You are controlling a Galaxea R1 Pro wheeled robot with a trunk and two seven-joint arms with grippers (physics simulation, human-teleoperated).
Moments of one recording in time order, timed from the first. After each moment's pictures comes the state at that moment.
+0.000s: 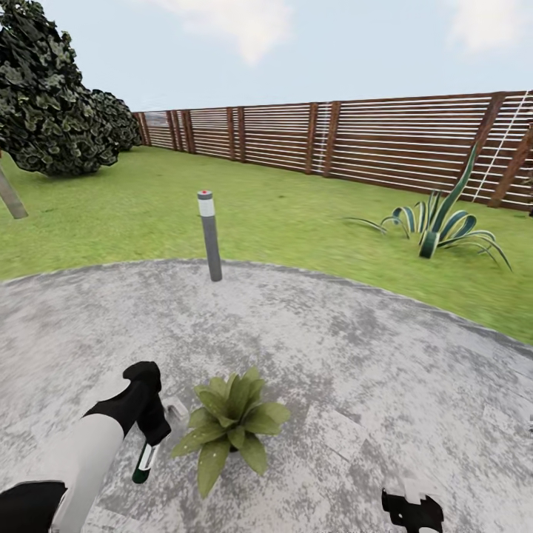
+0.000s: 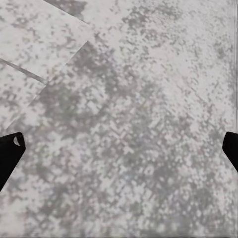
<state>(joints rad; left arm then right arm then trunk) -0.82 0.08 0.00 -0.57 -1.31 0.73 -1.27 -0.50 -0.11 -0.15 -0.04 0.10 -0.31 -0.18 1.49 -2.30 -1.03</state>
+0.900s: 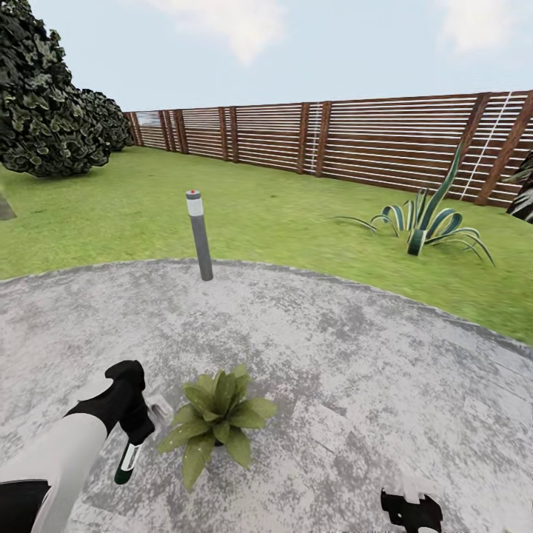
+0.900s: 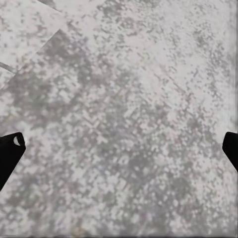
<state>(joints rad) -0.83 0.15 0.01 -0.57 -1.29 0.73 -1.27 -0.50 -0.11 -0.15 -0.04 0.11 -0.31 -0.18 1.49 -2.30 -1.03</state>
